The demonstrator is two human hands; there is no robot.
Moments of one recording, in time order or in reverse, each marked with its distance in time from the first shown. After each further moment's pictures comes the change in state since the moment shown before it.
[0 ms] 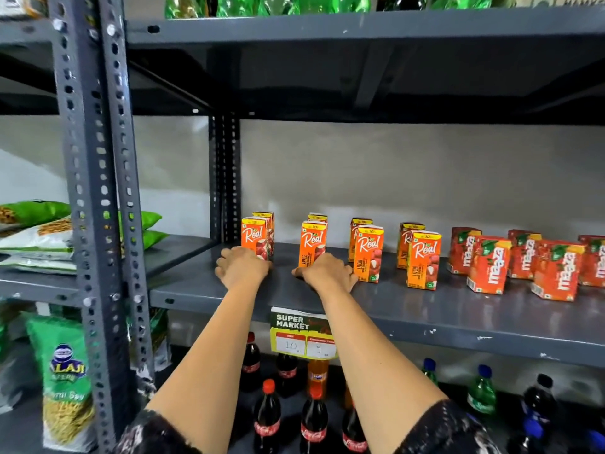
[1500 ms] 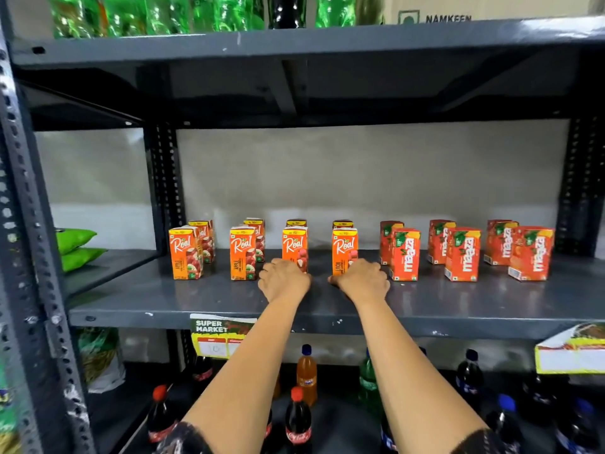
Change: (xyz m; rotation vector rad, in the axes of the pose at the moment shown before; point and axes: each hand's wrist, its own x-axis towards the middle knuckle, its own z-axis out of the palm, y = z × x) left_hand -0.136 0.138 0.065 0.010 -0.115 0.192; right_hand 0.011 0.143 -0.122 -0.080 0.116 0.080
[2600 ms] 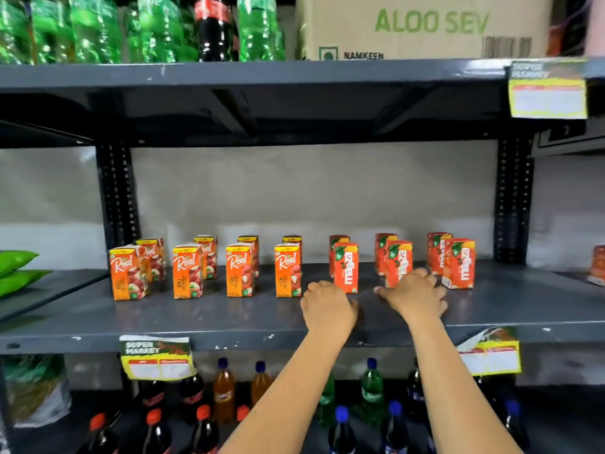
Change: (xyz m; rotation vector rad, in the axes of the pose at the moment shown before) left_hand -0.116 0.114 0.050 0.122 0.004 0.408; right_hand 0.024 0.138 -0.107 0.040 0.171 0.220
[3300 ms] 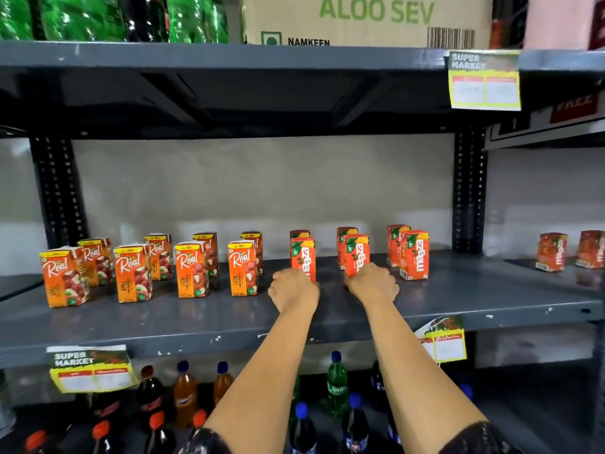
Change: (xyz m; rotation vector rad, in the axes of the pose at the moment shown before) left_hand 0.043 0.033 0.027 -0.093 -0.013 -0.202; right_hand 0.052 0.016 0.020 -0.087 0.016 -0.077
